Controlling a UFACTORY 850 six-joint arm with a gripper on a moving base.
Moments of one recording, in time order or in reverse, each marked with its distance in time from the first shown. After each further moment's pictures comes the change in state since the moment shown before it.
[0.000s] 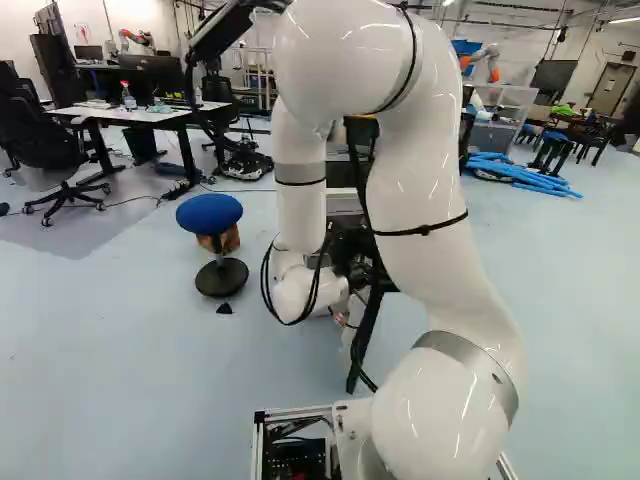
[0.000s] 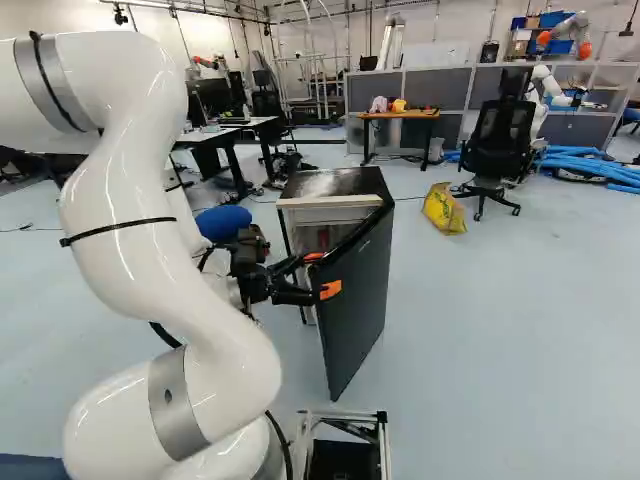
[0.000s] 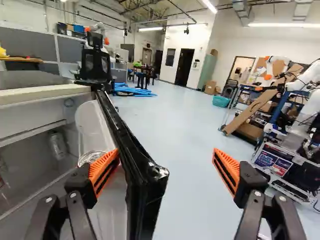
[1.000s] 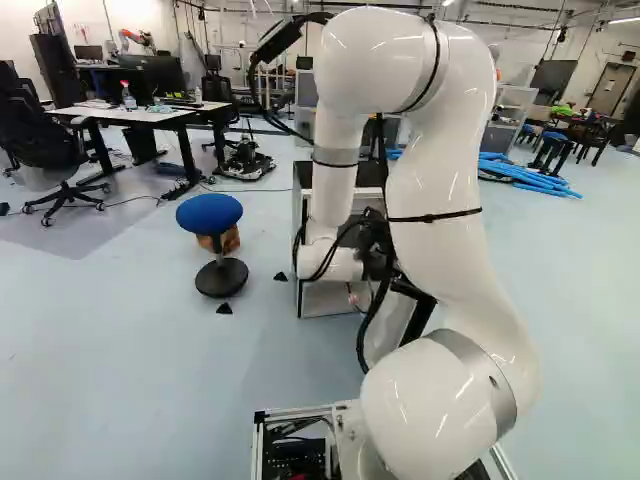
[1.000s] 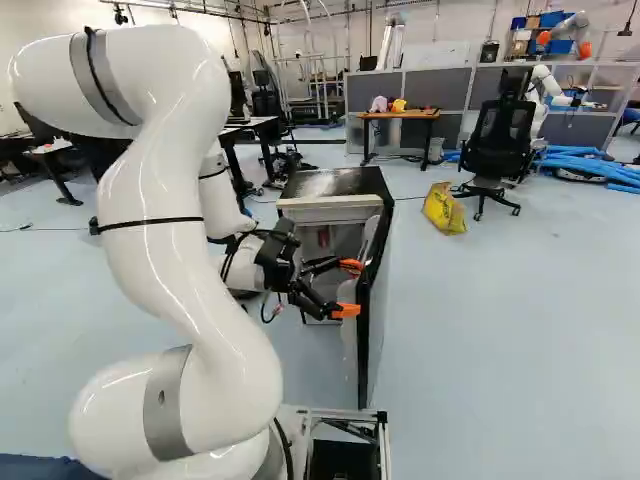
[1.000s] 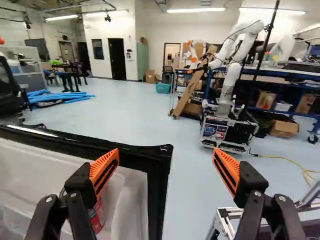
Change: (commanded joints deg) arm -15.9 -0.2 -7.2 11.8 -0.5 0.0
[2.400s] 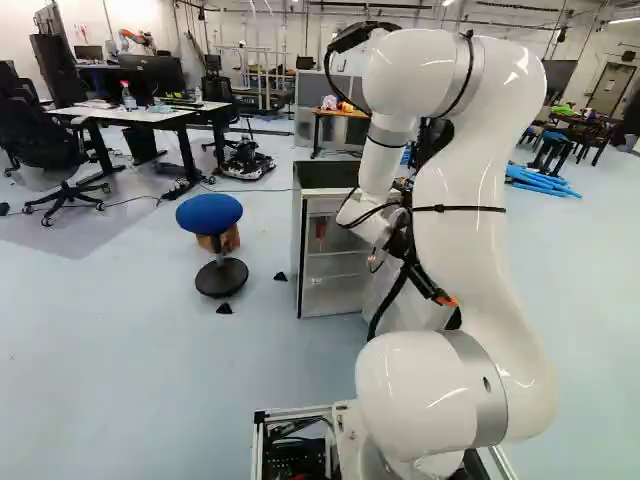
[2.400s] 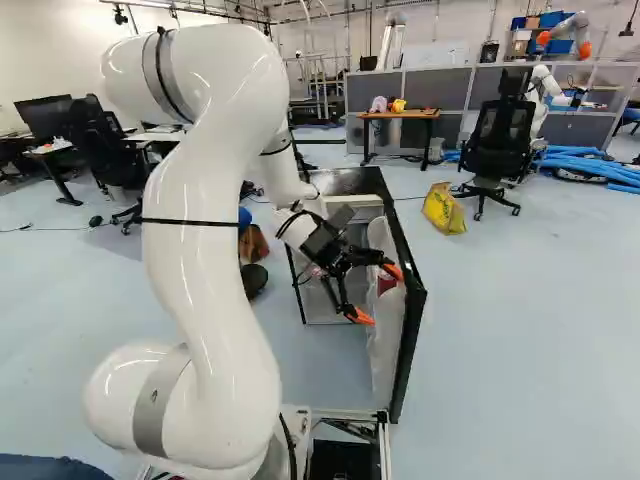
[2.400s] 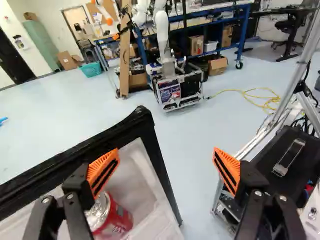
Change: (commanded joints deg) arm -20.4 -2.3 -17.0 9.0 -7.9 0.0
